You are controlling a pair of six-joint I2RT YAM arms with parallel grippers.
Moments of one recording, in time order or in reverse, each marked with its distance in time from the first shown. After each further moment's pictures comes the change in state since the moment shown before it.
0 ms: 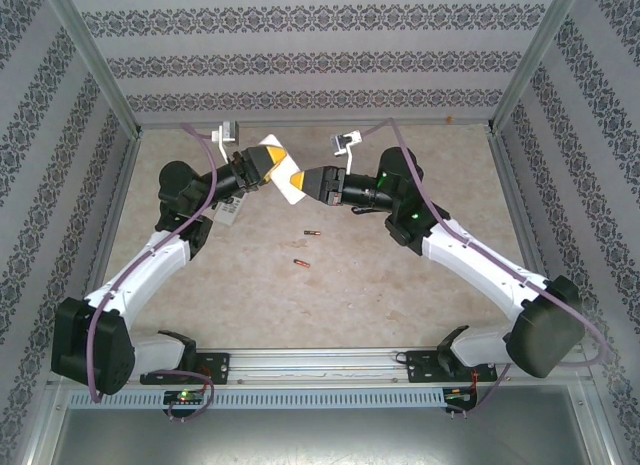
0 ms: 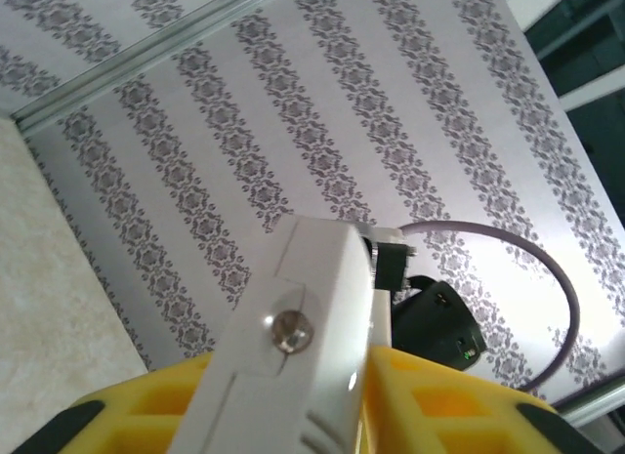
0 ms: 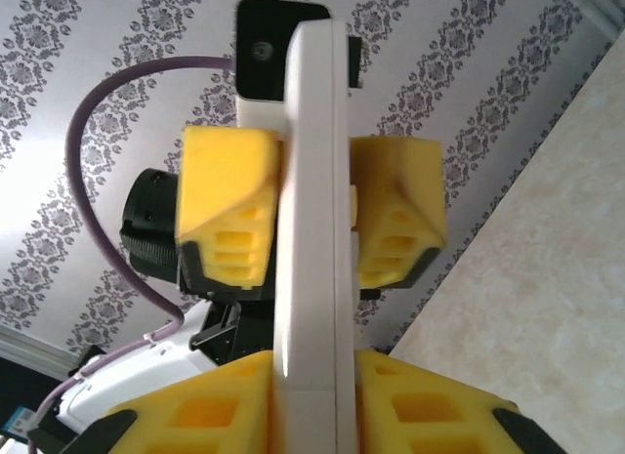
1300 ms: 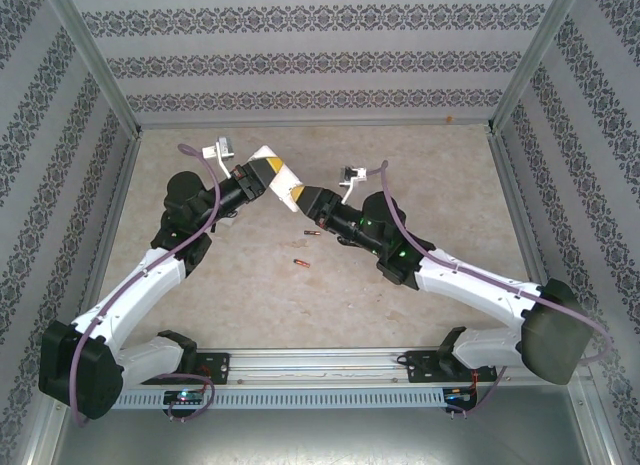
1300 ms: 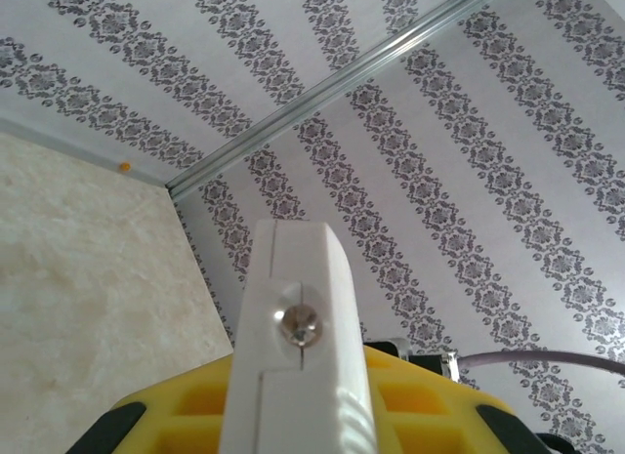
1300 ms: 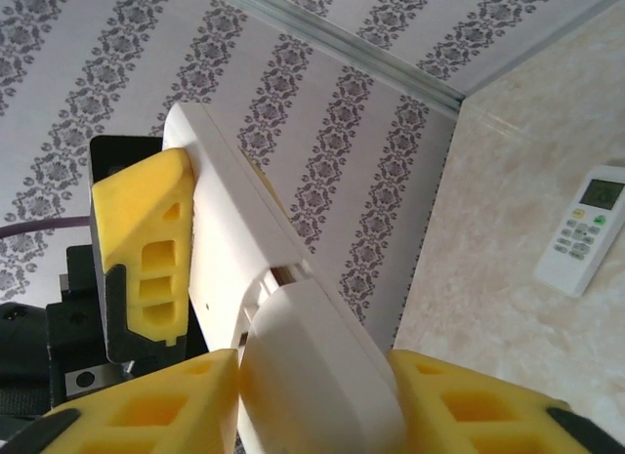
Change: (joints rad) left arm -0.072 -0.132 -0.063 -0.326 -0.316 0.292; right arm 0.196 -0.078 -0.266 0.156 0.601 0.141
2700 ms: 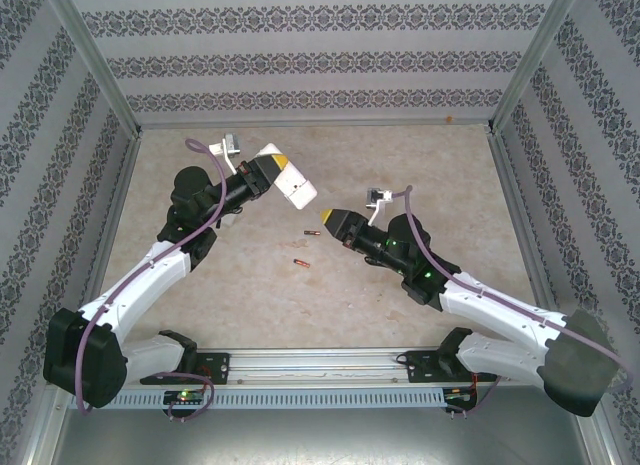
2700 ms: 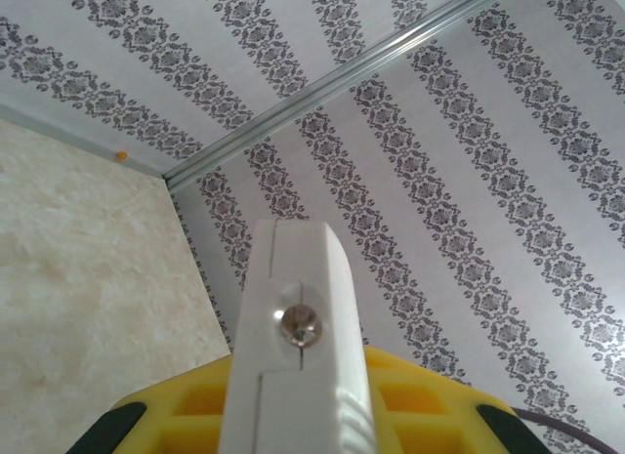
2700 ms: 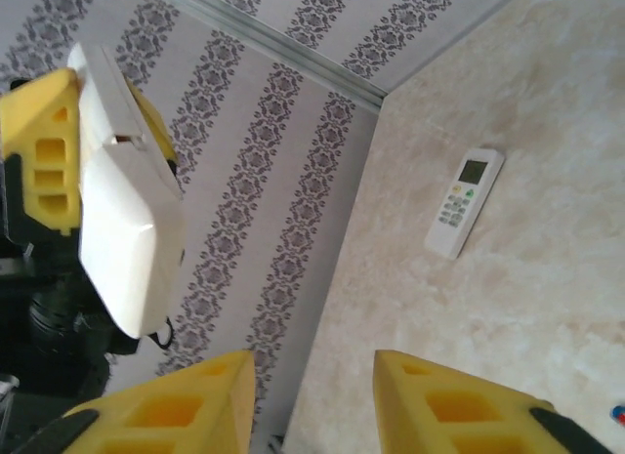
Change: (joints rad) left arm -0.006 0.063 0.026 0.024 -0.003 -0.014; right arm -0.065 -0.211 -0.235 -0.064 -0.025 -0.056
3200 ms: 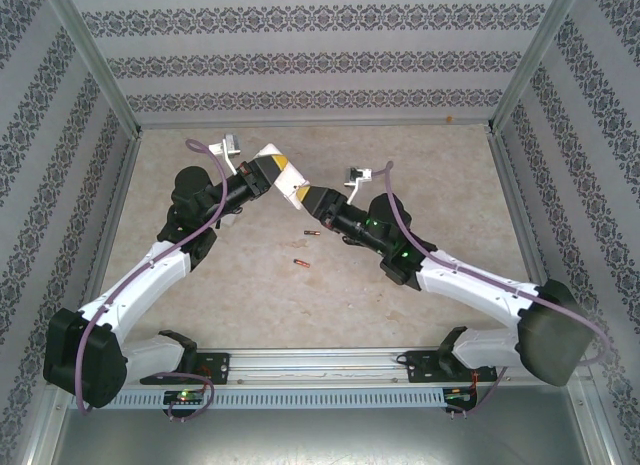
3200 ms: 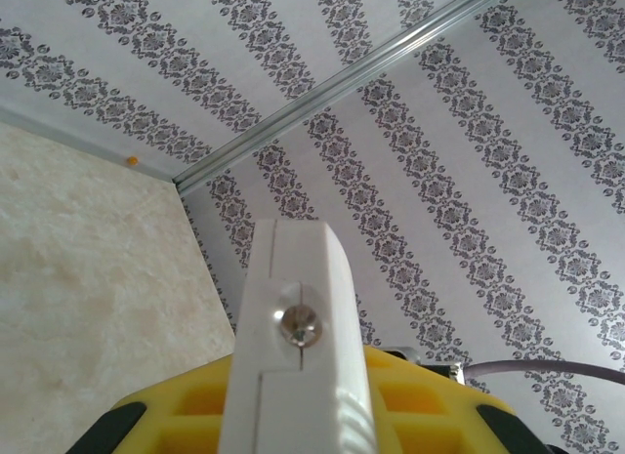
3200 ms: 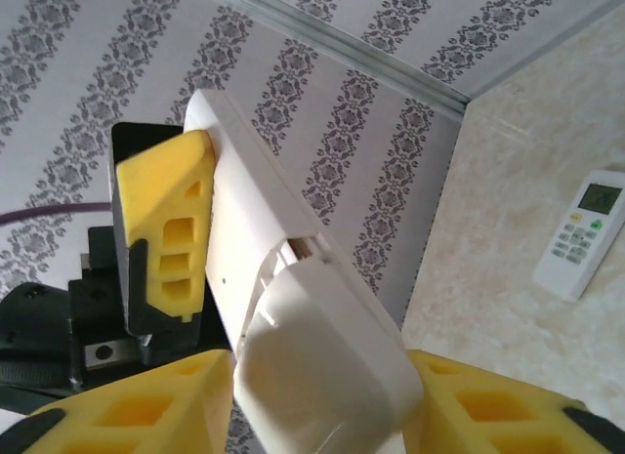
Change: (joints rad) left arm 0.000 -0.001 0.000 -0.011 -0.004 0.026; right arm 0.026 0.222 0.190 0.148 -0.038 0.065
